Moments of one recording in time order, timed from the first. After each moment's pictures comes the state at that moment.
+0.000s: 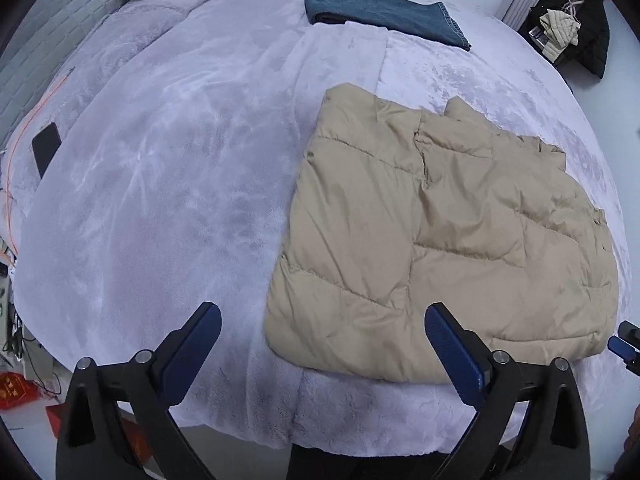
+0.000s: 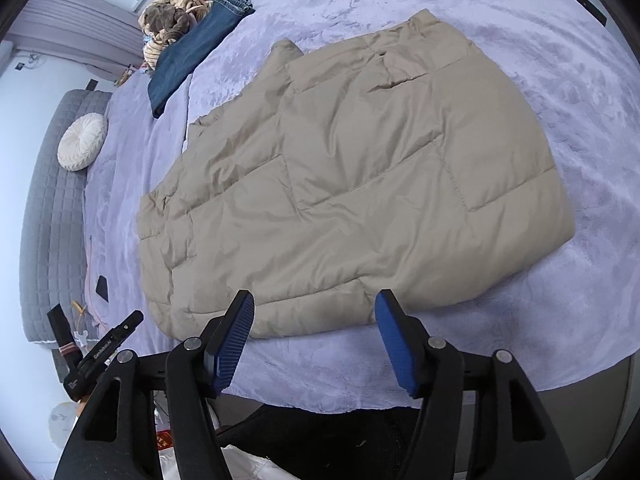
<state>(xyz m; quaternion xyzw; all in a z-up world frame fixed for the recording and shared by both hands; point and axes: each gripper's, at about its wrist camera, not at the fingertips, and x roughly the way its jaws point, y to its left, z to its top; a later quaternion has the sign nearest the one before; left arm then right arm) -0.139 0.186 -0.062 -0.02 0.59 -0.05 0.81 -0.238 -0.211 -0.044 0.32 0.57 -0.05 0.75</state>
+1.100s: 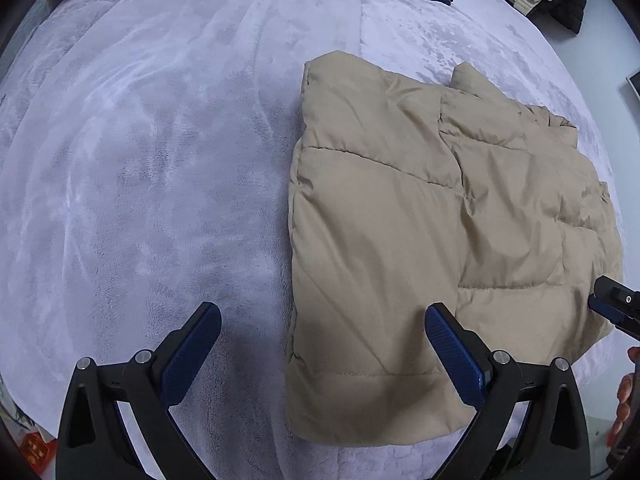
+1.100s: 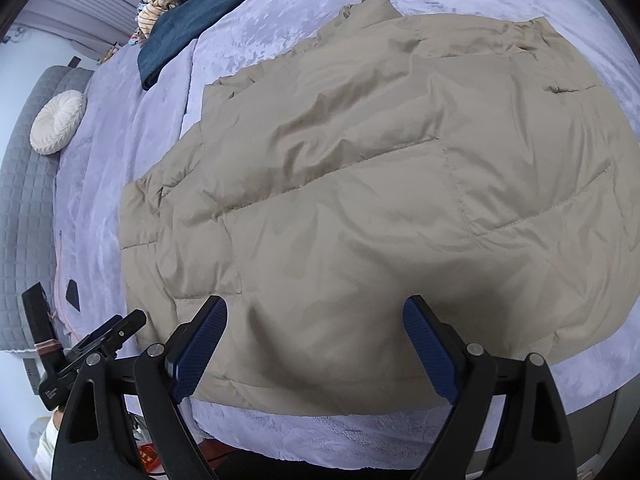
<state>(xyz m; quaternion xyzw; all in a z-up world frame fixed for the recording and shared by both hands) -0.057 0.189 -0.121 0.00 0.64 -0.14 0.75 -0.151 -0.117 -0.081 0.28 0.59 -0.08 0.75</state>
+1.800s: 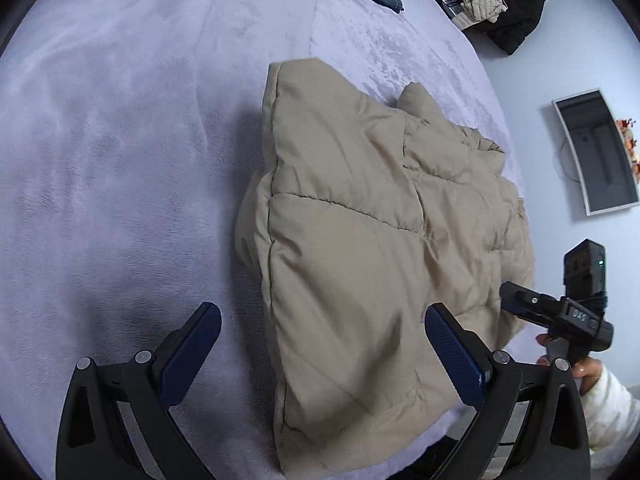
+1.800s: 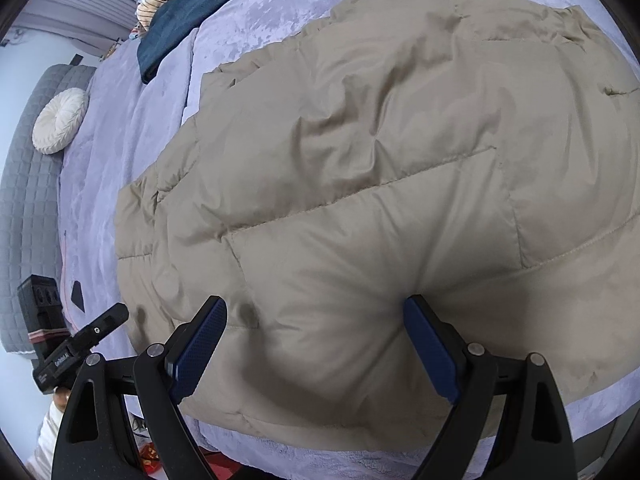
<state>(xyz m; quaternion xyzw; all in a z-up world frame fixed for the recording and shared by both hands) -0.003 0.213 -0.159 -0.15 0.65 -0.31 0.67 -0.127 -0.117 -0.108 0.30 0.60 -0.06 0.74</state>
